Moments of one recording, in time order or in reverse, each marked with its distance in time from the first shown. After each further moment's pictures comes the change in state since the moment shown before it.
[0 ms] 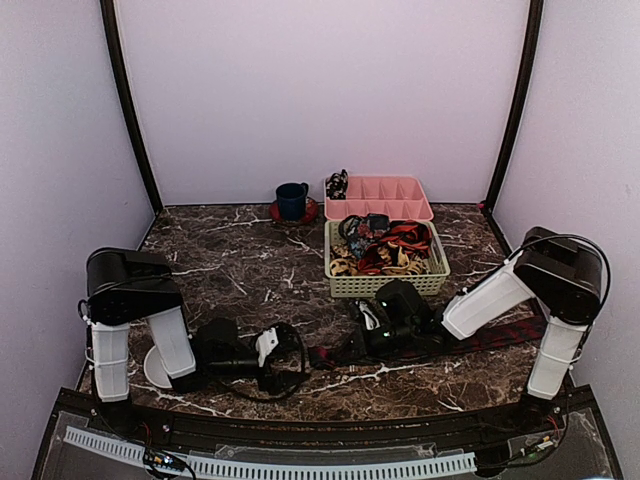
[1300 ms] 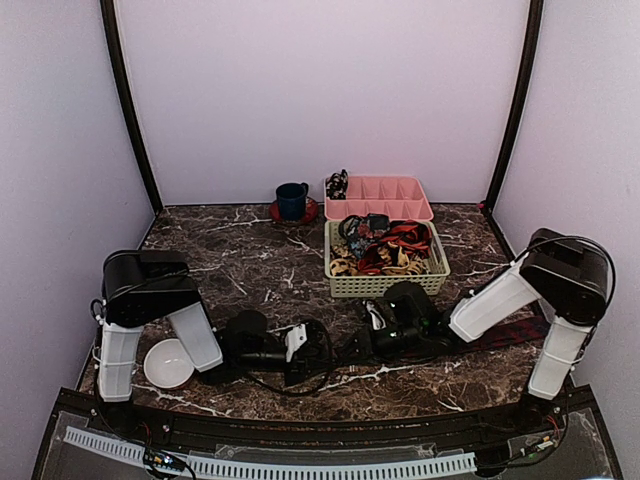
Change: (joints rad) left arm -0.027 0.106 0.233 -0.105 0.101 0.033; right arm -0.010 -0.013 -0.051 0.076 -0.017 0.052
